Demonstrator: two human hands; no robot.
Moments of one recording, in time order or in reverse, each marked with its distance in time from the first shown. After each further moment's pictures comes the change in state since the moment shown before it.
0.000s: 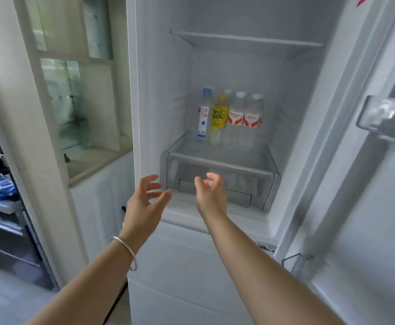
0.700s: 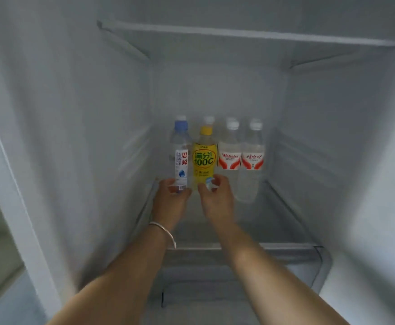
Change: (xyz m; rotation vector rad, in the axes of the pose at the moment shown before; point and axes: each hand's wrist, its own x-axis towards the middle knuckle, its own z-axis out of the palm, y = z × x) left_hand 0.325 -0.036 0.170 -0.051 -0.246 -0.166; right_hand 0.296 -0.005 0.055 -0.035 0.330 -0.025
